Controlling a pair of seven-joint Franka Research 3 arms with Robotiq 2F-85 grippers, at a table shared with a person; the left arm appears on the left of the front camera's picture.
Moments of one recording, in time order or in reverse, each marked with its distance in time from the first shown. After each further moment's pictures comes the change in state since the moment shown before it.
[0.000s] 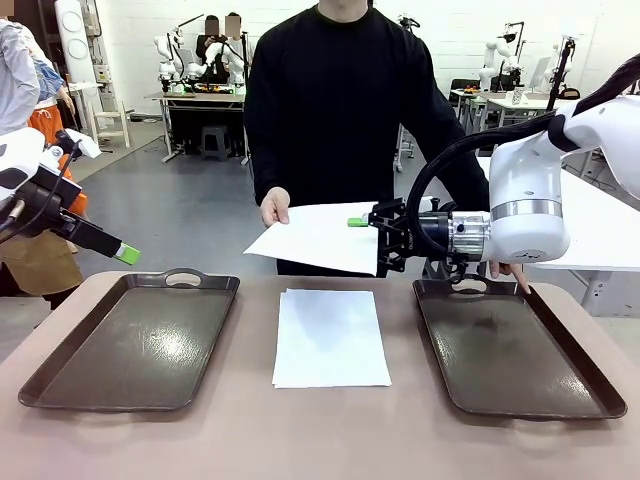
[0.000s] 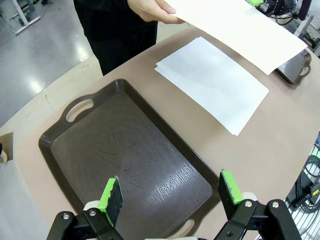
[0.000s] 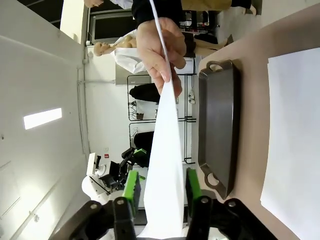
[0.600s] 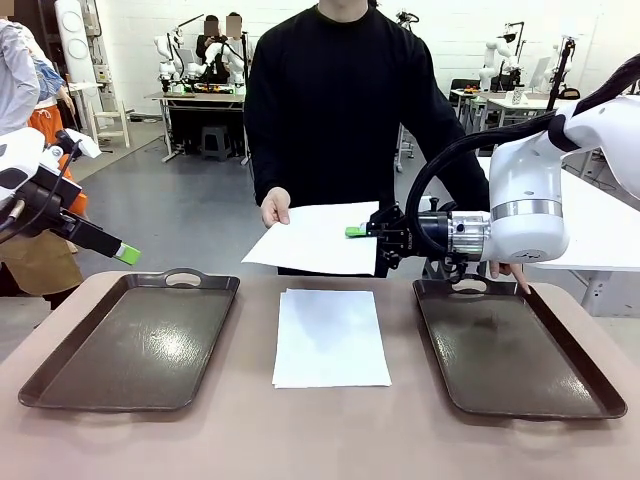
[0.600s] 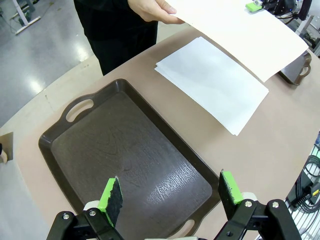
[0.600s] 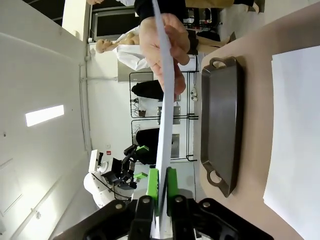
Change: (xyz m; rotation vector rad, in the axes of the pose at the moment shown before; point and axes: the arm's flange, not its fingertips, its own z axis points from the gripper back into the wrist) left arm 0.000 0.000 0.000 0.000 0.000 0.000; right arm -0.002 0.001 -0.002 0.013 0.018 0.001
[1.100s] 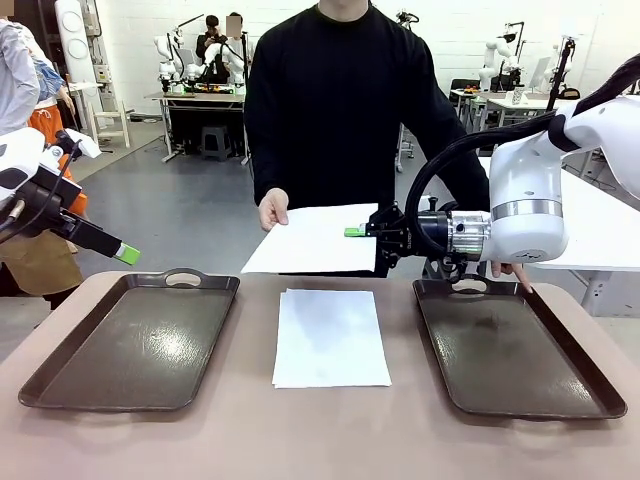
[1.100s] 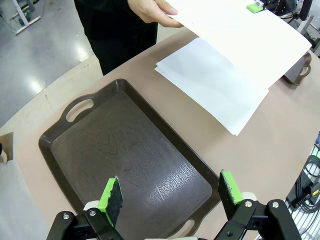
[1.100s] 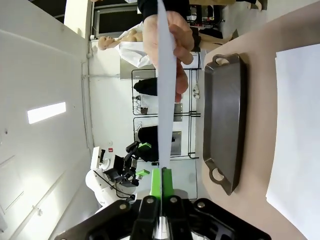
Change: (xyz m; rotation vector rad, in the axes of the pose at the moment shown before) left arm 0.000 0.000 0.000 0.000 0.000 0.000; right arm -0.001 0.001 -0.001 0.010 0.013 0.000
